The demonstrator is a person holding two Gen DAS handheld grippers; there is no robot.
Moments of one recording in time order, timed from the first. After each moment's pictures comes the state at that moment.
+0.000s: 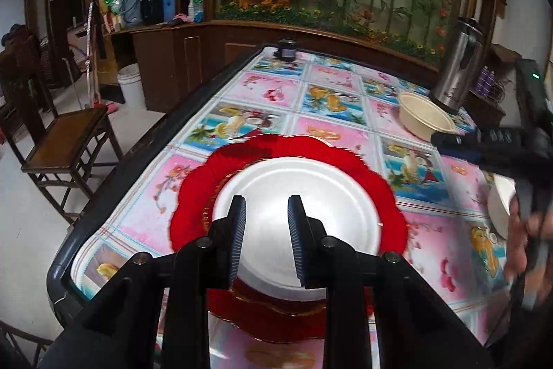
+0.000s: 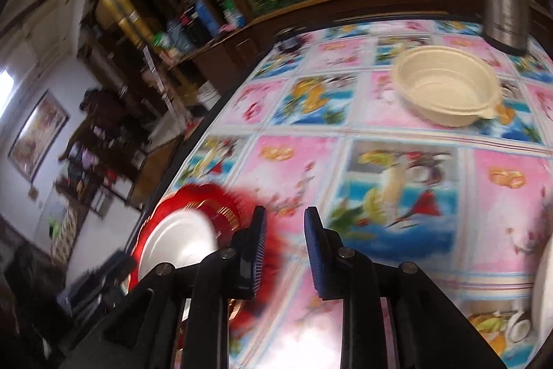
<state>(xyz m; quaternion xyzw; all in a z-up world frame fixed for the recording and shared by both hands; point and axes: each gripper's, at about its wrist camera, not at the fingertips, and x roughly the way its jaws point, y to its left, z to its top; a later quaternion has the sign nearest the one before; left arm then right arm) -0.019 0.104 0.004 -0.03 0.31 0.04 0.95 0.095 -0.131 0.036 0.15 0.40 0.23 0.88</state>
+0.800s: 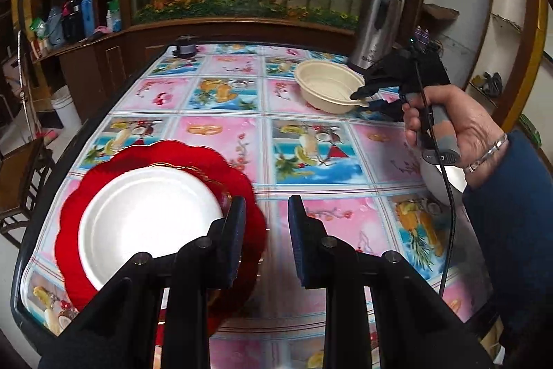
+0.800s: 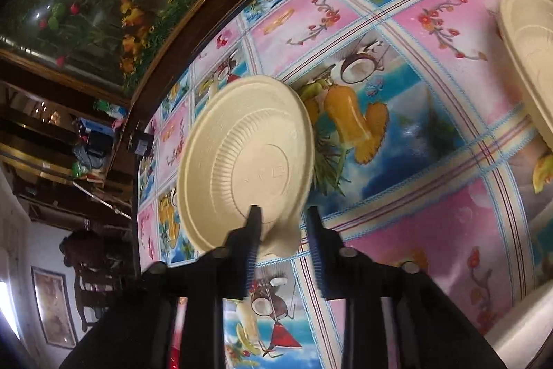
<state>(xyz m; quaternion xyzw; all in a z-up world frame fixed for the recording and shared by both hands) -0.007 0.006 0.009 0.03 0.34 -0.09 0.94 0.240 -0.292 -0.024 0.39 0.46 0.04 0.80</state>
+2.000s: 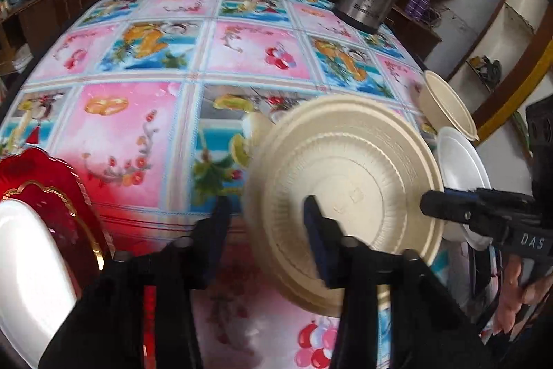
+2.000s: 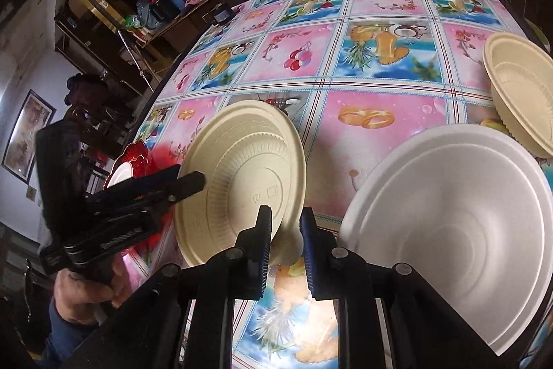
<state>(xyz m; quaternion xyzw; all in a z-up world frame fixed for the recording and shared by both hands) 0.094 -0.061 -0.038 -0.01 0.46 -0.15 0.87 0.080 -0.271 0.001 0.14 0.48 0.22 0.83</state>
